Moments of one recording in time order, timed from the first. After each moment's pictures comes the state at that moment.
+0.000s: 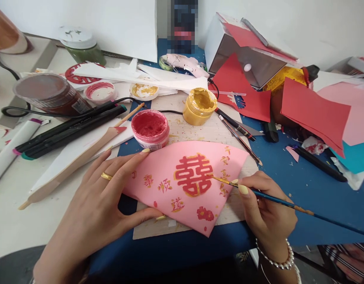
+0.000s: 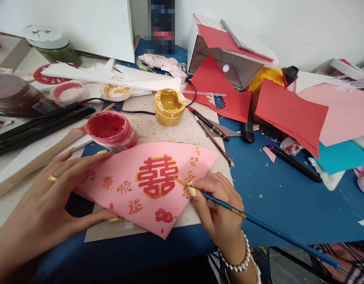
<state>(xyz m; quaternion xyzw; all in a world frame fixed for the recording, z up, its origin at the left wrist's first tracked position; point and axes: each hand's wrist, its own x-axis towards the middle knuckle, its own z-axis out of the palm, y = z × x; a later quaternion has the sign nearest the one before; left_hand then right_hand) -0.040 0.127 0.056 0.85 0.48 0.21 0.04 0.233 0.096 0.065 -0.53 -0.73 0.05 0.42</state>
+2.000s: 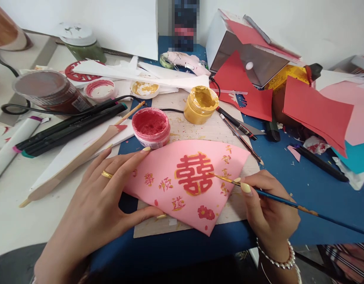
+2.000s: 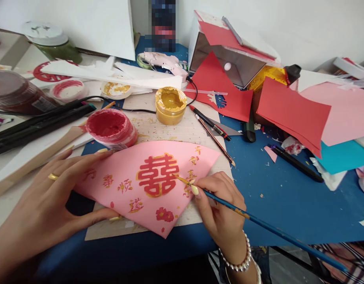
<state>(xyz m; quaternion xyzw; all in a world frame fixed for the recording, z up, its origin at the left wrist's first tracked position) -0.039 0.128 0.054 0.85 0.48 0.22 0.04 0.234 0.097 0.064 -0.53 -0.73 0.07 0.43</state>
